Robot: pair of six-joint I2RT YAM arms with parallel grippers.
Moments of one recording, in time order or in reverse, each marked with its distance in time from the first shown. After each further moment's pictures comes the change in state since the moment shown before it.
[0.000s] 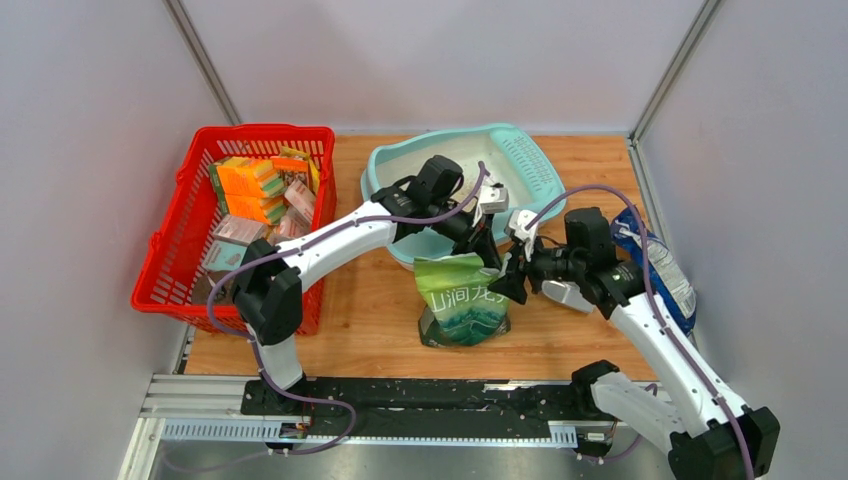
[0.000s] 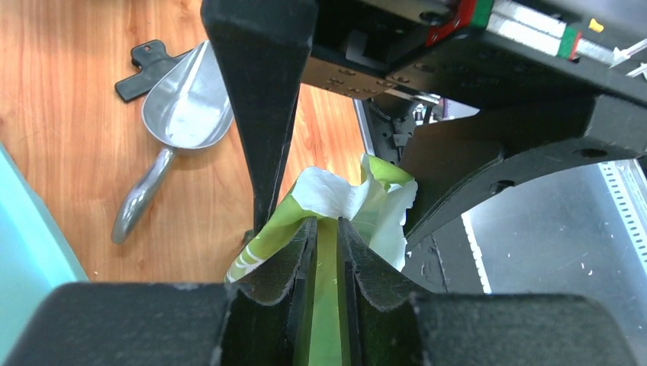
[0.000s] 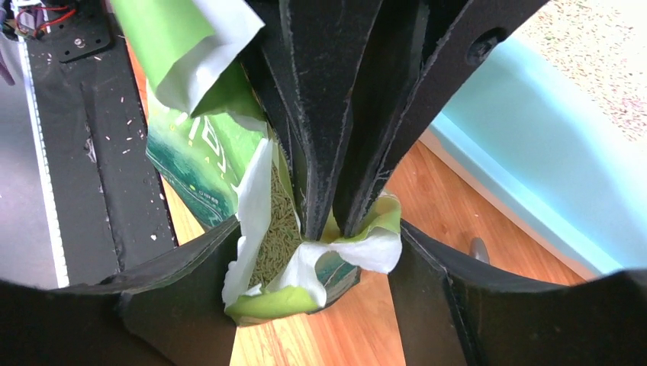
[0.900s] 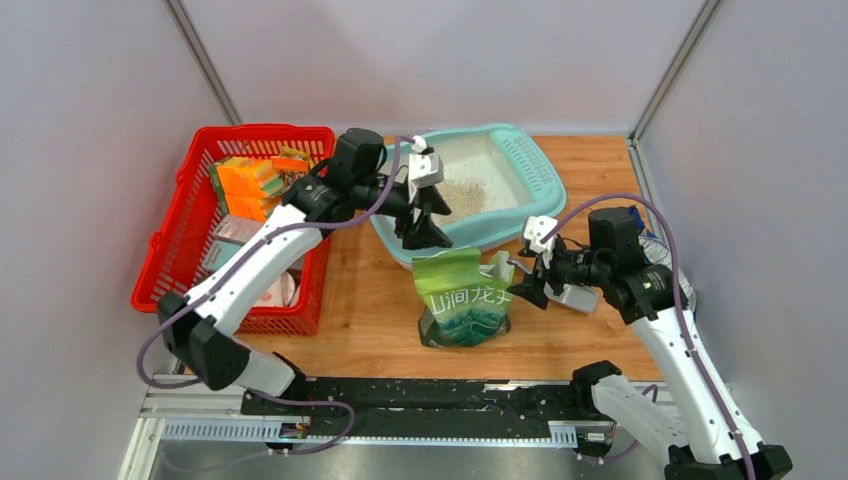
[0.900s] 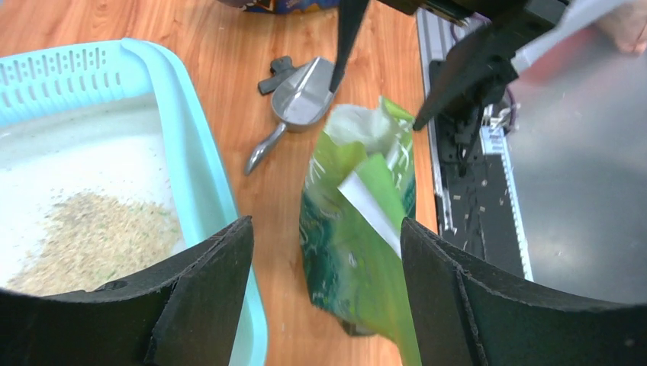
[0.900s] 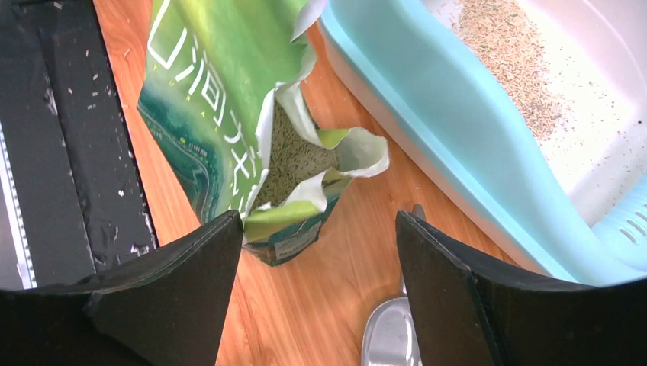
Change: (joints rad) left arm 0.196 -0.319 -0.034 -0.143 -0.098 0.069; right arm -0.067 -0.063 0.150 -0.243 0.018 -0.209
